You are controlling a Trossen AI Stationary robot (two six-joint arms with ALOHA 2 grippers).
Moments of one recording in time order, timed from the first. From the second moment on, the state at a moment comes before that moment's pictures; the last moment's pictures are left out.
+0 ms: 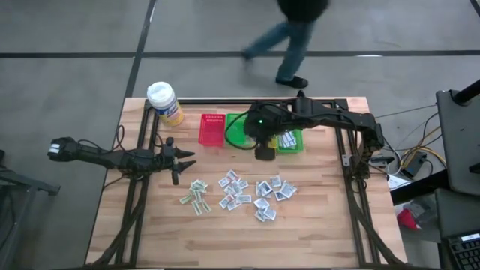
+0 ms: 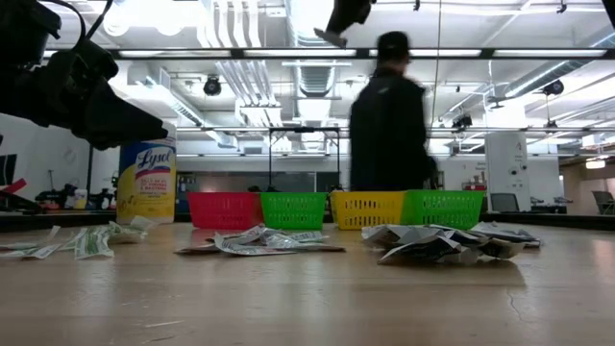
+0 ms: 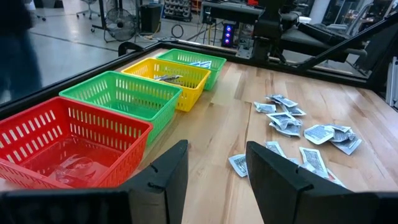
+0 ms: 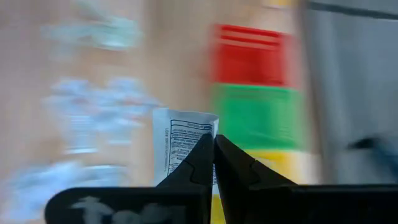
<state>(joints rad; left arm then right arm) -0.15 0.37 0.01 0.11 -0.39 -0.21 -0.07 1.83 2.05 -1.21 0.16 -0.12</state>
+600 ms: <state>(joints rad) -0.15 0.37 0.01 0.11 -0.39 -0.21 -0.28 1.90 2.01 -1.22 0.39 -0.23</state>
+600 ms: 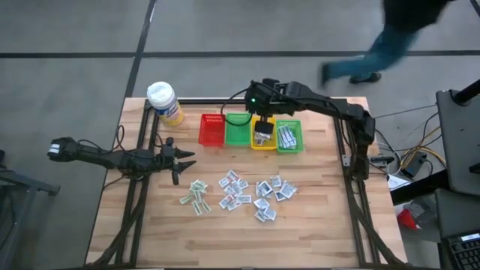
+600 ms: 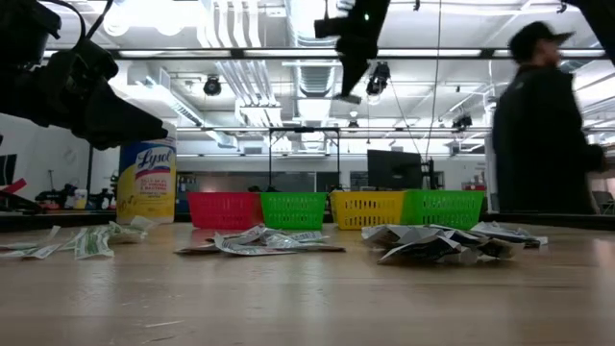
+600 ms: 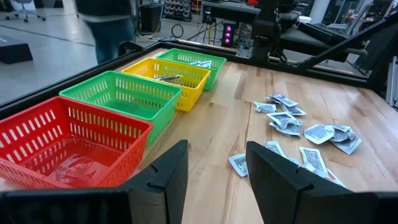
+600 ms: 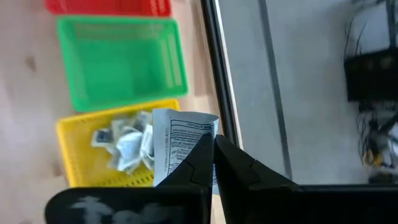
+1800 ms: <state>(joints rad) -0.15 0.37 0.01 0.11 -0.40 -0.20 -0.38 1.94 1.46 -0.77 0.12 -0.22</state>
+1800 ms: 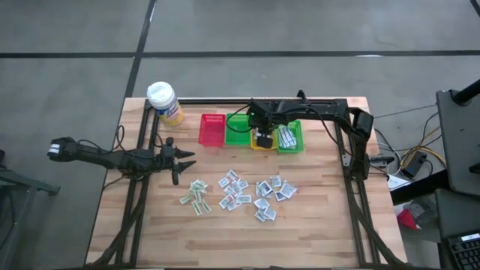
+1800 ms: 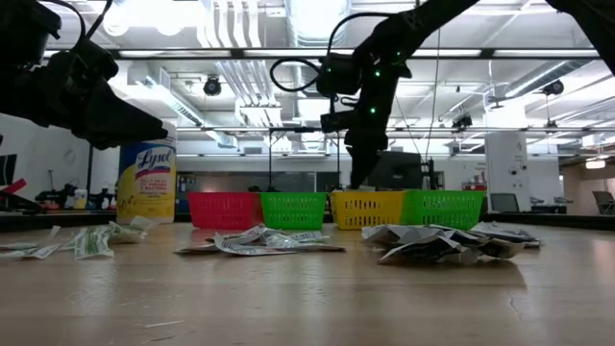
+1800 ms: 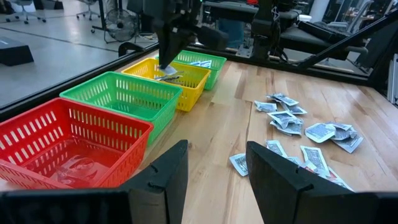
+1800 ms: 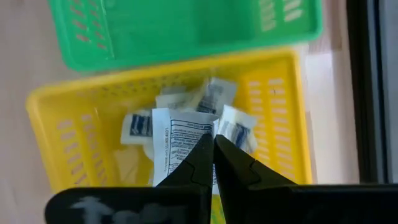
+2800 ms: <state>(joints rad) -0.15 0.37 0.01 0.11 -0.40 -0.20 -0.43 1.94 1.46 -0.76 0.13 -0.19</state>
